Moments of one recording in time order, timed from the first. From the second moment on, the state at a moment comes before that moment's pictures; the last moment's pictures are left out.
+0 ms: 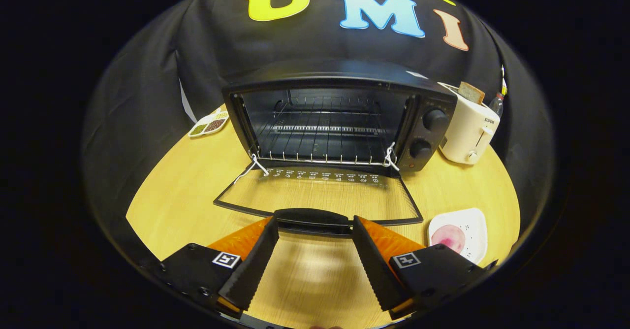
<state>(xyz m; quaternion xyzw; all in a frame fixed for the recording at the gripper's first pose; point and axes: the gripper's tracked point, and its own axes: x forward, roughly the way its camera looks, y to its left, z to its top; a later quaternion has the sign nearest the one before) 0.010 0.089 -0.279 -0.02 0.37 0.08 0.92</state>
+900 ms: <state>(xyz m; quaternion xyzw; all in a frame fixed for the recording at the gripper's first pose) -0.055 -0.042 -0.271 -0.04 0.44 0.06 0.90</state>
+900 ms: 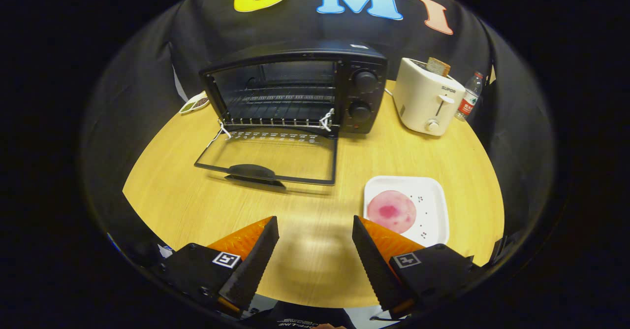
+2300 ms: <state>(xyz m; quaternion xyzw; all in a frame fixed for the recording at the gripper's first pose) -0.024 -0.230 -0.324 0.04 0.59 0.05 0.80</state>
